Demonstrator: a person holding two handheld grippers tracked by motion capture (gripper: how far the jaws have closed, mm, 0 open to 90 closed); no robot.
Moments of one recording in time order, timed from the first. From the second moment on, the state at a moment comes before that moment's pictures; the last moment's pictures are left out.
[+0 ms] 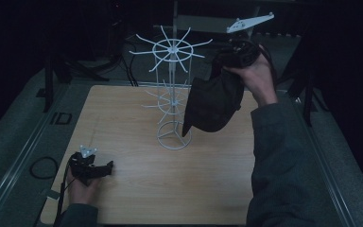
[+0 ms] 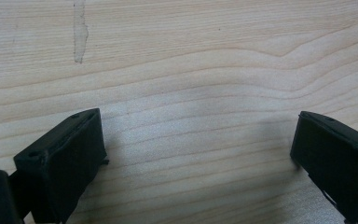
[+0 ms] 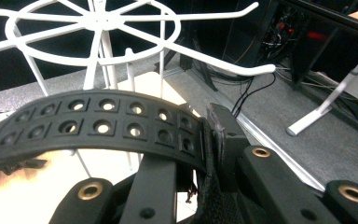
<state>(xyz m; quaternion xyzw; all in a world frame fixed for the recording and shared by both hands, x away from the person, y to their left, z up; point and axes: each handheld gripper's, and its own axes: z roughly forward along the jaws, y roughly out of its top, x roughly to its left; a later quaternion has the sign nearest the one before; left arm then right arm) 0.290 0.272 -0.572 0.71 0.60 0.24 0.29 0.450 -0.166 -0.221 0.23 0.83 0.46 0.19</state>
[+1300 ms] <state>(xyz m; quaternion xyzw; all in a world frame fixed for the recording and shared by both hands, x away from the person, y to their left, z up) 0.290 0.272 -0.572 0.71 0.60 0.24 0.29 0.435 -0.196 -0.225 0.21 0.81 0.52 0.17</state>
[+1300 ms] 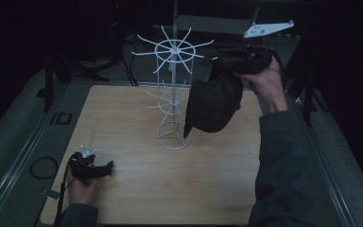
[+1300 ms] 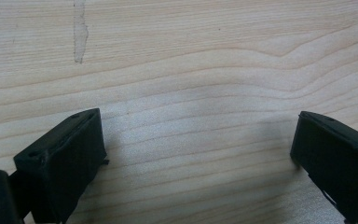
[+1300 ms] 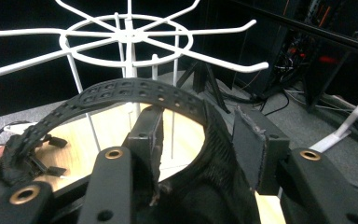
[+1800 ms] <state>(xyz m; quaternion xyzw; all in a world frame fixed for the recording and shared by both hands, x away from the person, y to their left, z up) 0.289 0.272 -0.572 0.71 0.60 0.23 0.29 0.430 -0.223 -0.219 0.23 0.79 0.54 0.17</state>
